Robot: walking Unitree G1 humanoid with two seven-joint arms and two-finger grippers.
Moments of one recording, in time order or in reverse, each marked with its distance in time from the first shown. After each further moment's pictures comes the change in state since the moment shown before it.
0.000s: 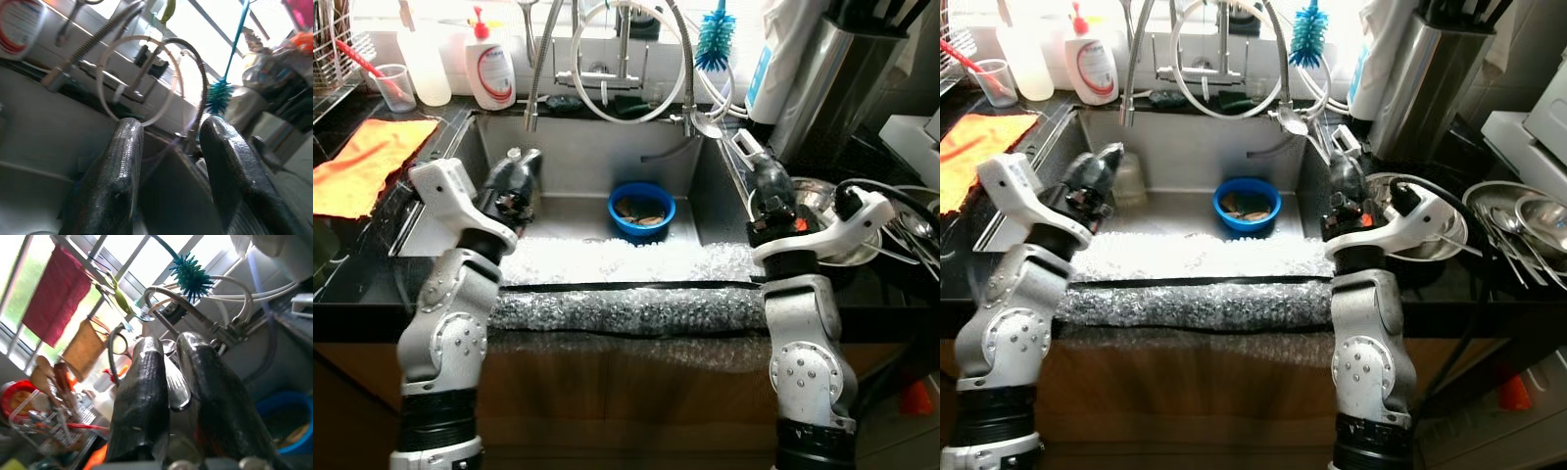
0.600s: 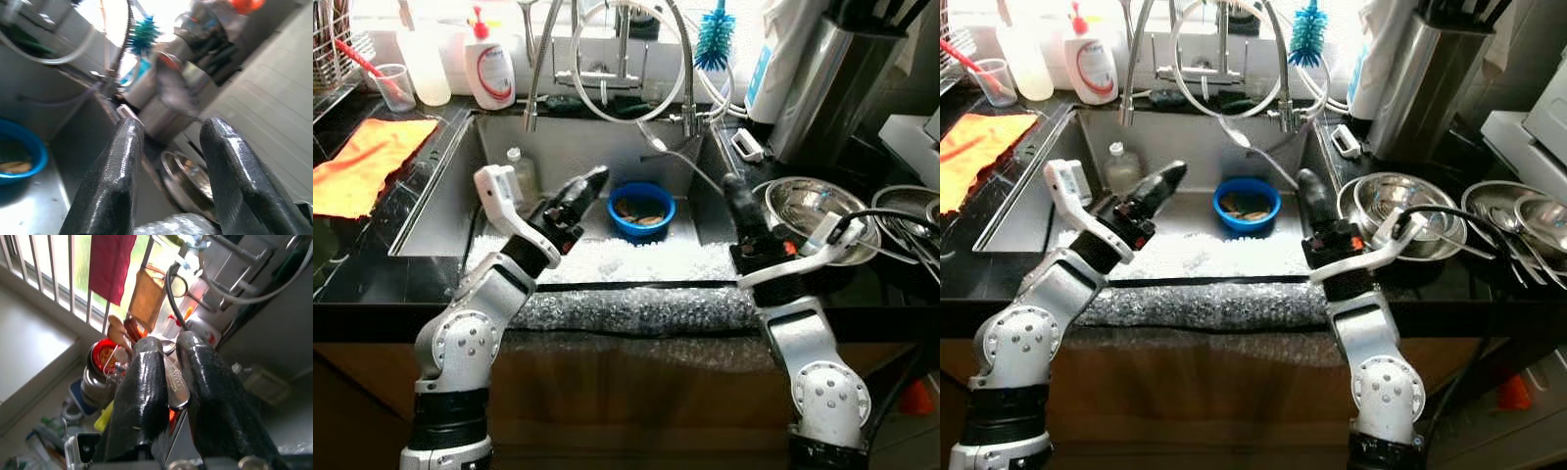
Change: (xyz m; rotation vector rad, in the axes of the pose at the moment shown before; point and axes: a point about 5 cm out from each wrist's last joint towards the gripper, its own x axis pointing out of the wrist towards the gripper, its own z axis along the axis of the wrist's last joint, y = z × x) left arm -0.003 -0.036 -0.027 -0.221 0.220 -0.278; right arm -0.020 0.005 -0.024 0.315 0.224 0.207
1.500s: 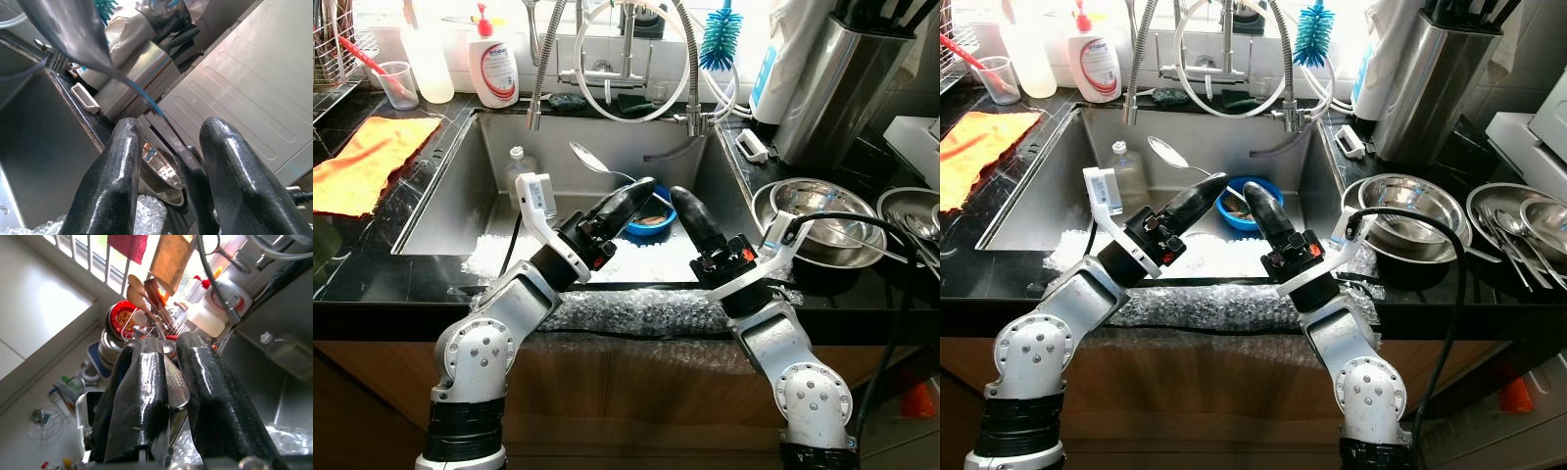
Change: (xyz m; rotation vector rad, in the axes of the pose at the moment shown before) left arm 0.004 -0.021 -0.017 -0.111 0.062 -0.127; right arm 0.007 0.012 -0.024 0.006 0.145 0.108
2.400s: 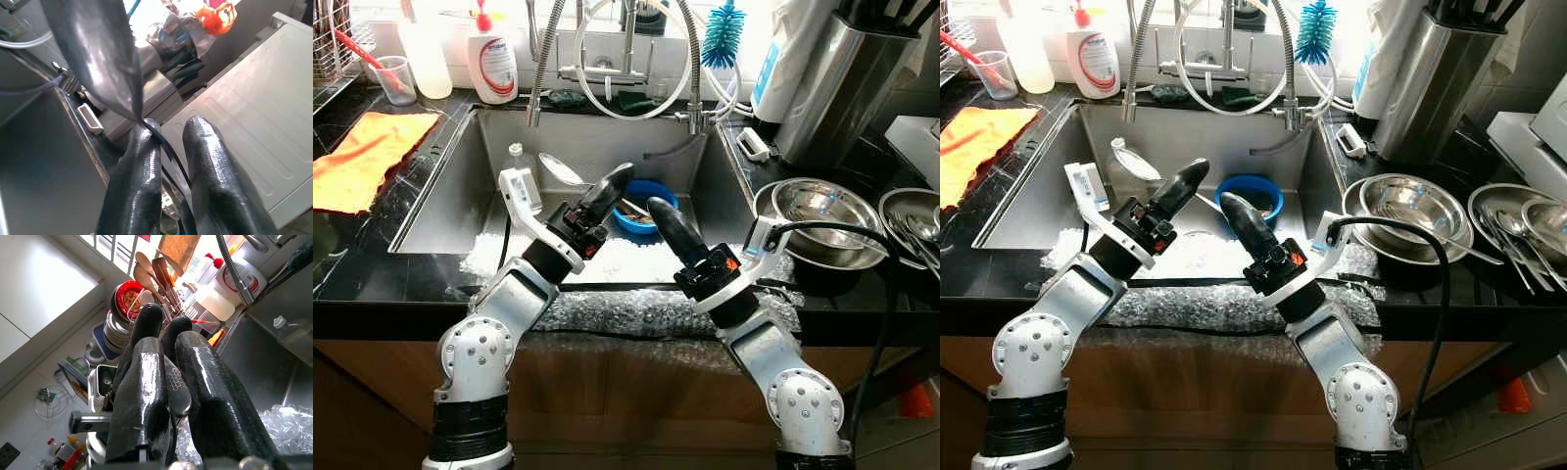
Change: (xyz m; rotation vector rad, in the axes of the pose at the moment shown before) left arm -0.001 0.002 0.009 -0.061 -0.112 0.036; right arm -0.001 0.004 -0.012 -0.018 0.057 0.035
